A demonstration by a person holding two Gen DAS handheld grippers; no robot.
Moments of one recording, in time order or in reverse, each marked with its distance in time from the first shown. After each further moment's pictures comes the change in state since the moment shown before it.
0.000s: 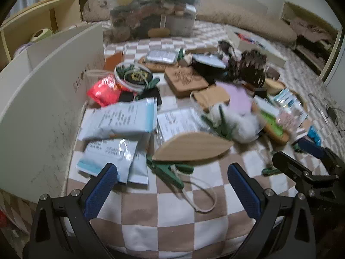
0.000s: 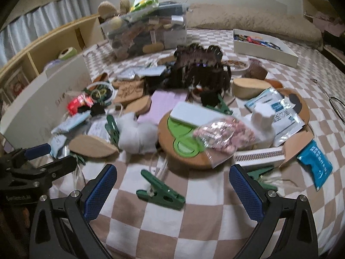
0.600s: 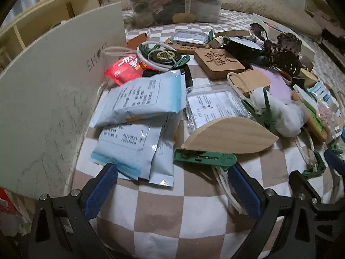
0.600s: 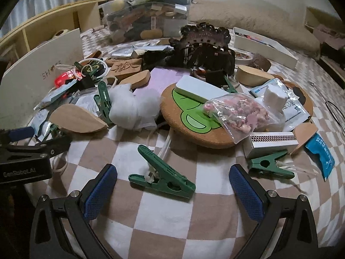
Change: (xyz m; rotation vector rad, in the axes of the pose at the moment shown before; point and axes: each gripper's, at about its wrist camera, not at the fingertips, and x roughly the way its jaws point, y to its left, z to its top) left arm 0.028 0.016 -0.012 -0.073 0.050 0.135; right arm 0.021 0.013 -0.025 -0.051 0.006 -0.104
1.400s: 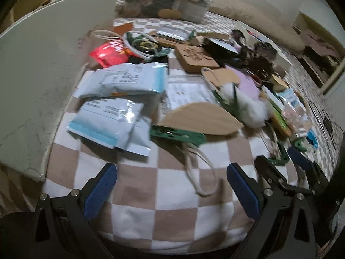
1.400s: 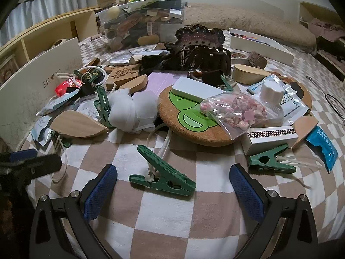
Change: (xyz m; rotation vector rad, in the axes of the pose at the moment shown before) left arm -0.017 0.000 -0.010 -0.031 0.041 -0.230; right arm -0.002 -0.002 -0.003 0.046 -0.032 0.017
